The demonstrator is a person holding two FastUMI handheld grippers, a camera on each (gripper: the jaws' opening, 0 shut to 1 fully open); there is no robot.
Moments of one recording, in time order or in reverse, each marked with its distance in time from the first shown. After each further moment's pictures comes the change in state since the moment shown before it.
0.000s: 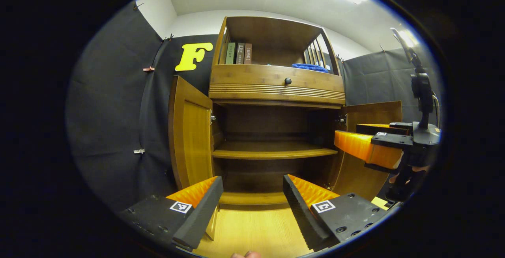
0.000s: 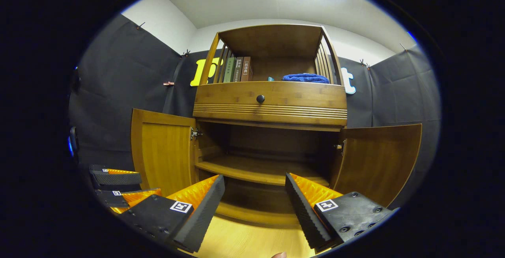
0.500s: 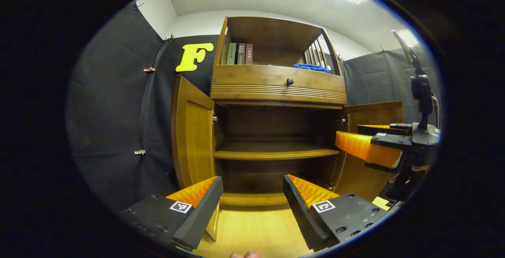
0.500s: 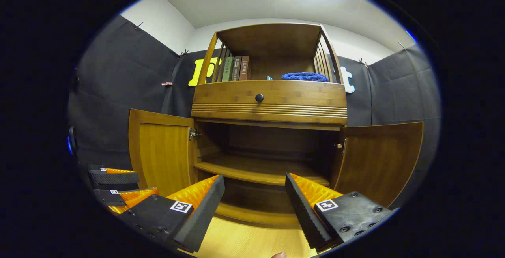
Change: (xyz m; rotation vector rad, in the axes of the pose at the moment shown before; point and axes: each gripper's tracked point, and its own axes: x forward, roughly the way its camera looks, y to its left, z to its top) left arm 0.001 0.008 0.004 0.016 -0.008 0.008; right arm 0.004 0.002 0.000 0.013 -0.001 -0.004
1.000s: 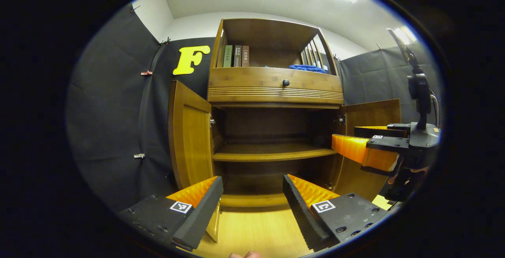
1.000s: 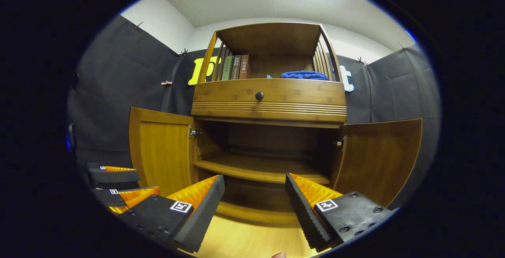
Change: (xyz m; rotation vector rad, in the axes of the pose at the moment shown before) left arm -0.002 -0.007 0.002 0.022 -0.013 -0.019; right arm -0.006 -0.002 -0.005 0.006 0.008 -0.015
